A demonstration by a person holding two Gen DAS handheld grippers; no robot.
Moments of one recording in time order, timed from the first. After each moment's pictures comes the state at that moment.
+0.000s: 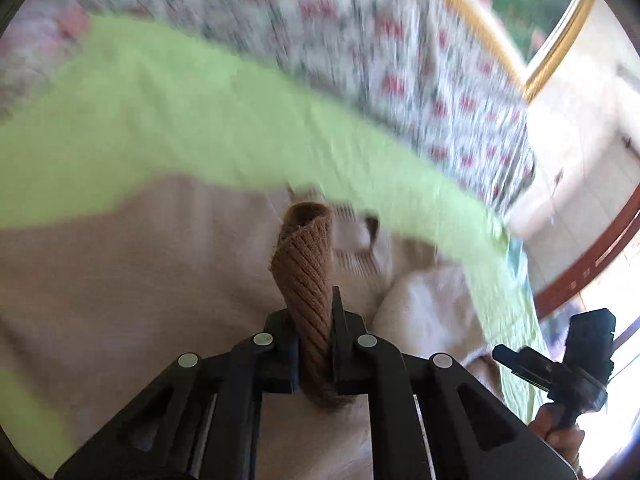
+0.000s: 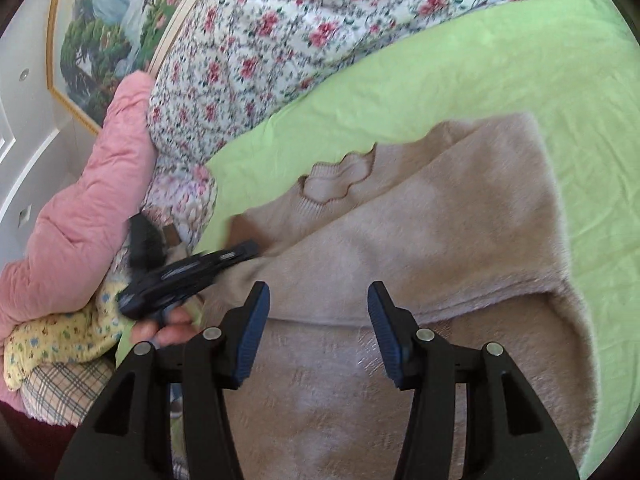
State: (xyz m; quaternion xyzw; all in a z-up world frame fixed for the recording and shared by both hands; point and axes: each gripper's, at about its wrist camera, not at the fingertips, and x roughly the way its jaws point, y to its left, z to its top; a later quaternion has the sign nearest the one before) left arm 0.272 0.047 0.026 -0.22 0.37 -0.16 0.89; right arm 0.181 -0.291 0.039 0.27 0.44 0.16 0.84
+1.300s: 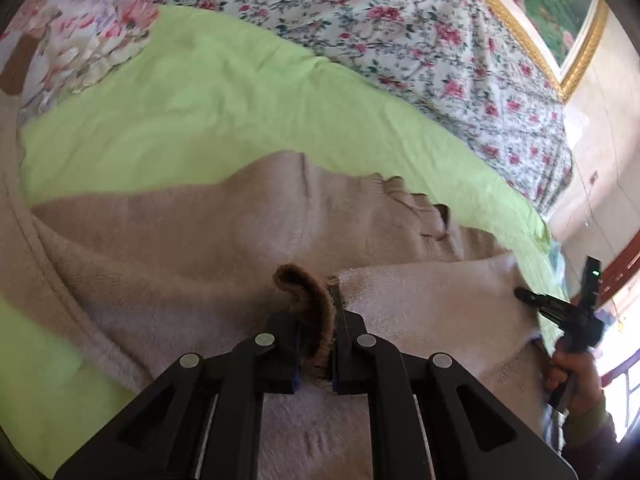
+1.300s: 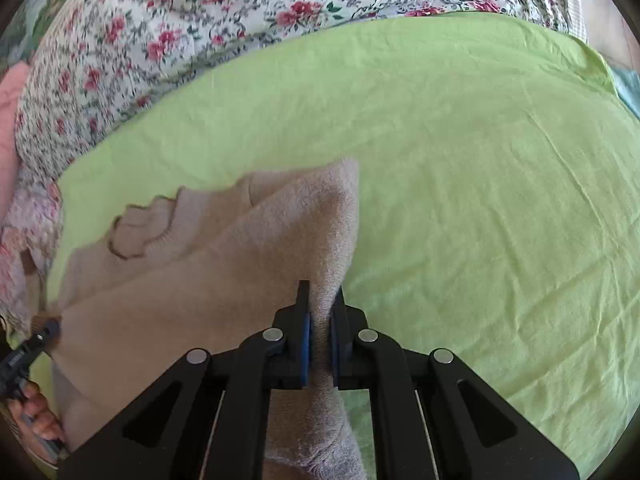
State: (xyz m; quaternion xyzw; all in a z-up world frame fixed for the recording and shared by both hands) left arm 0.255 0.090 -0.004 -0.19 0.40 -0.11 0.89; right arm 0.249 -0.366 -0.011 0.13 0.50 -0.05 0.86
